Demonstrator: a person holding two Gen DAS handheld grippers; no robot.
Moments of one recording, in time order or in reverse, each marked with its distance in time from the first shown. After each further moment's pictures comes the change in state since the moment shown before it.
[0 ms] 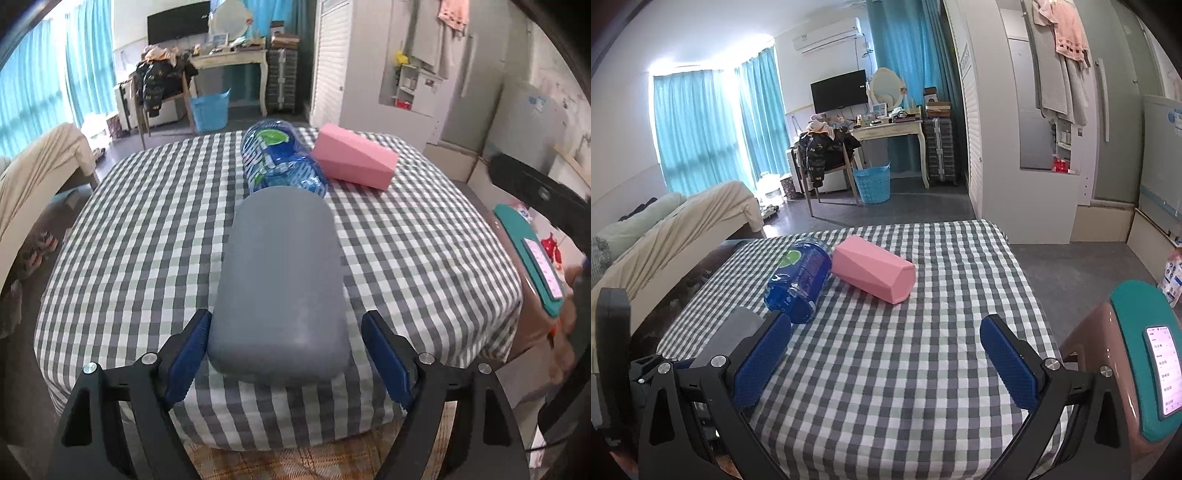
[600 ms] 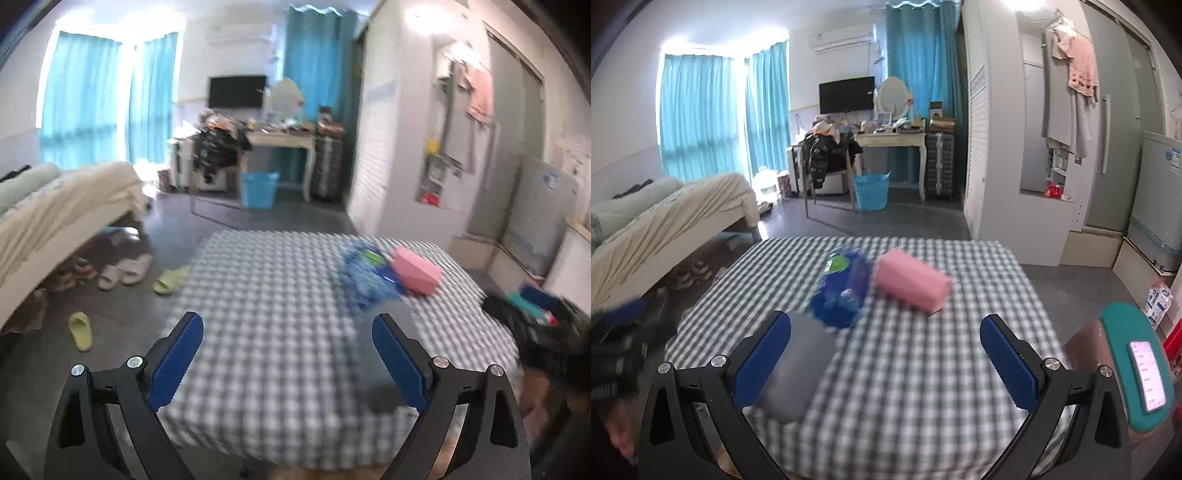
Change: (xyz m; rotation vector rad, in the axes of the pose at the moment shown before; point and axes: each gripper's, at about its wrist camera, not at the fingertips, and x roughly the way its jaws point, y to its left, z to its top) left arm -0.104 0.114 -0.005 -0.151 -0.372 0.128; right arm -0.023 0.088 -0.003 -0.090 -0.024 -0.065
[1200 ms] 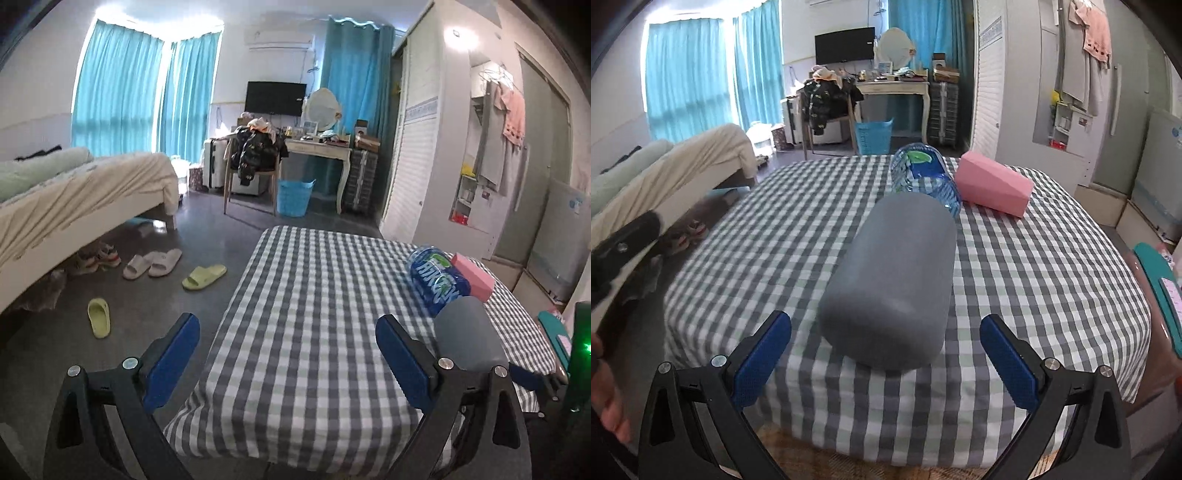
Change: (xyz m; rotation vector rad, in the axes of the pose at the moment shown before) left arm 0.013 0.075 -0.038 -0.097 -0.019 0.068; right arm 0.059 0.098 -0.070 0.015 0.200 -0.045
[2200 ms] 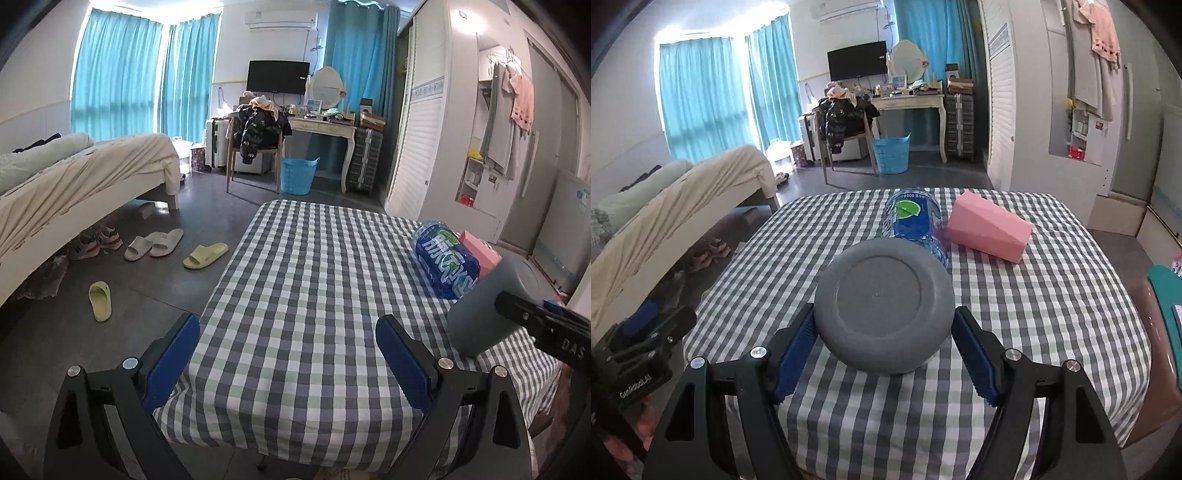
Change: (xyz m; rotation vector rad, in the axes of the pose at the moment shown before) left arm 0.017 -0.017 -0.009 0.015 0.085 0.021; right arm -0.007 -0.041 0.046 0.006 -0.048 0.122
